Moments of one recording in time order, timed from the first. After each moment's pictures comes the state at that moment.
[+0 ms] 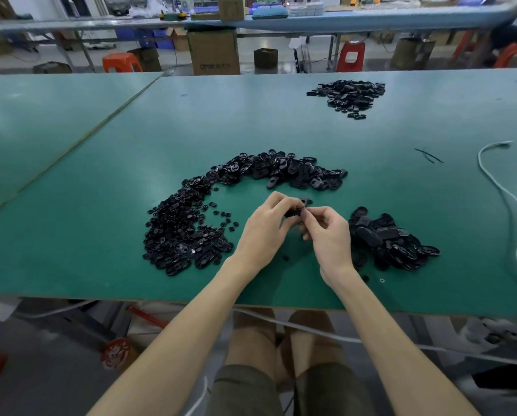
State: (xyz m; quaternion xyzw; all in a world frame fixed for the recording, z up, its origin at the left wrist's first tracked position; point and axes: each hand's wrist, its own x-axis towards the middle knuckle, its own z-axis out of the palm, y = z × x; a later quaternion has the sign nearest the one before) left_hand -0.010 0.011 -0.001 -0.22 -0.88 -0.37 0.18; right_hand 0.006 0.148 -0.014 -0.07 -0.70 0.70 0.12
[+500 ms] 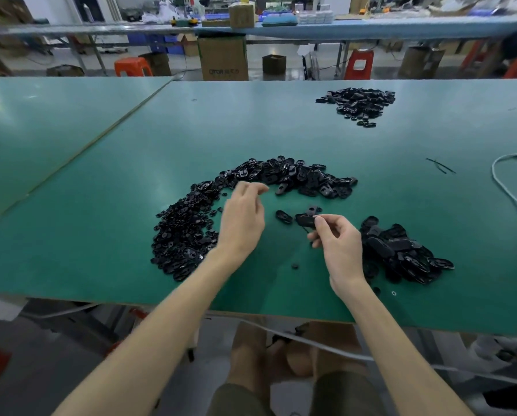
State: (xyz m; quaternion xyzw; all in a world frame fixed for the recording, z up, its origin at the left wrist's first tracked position) left_hand -0.034 -0.033 0.011 -0.08 -0.91 -0.34 0.24; right_hand 0.003 0.151 -0.018 -0.08 -0.71 0.69 0.13
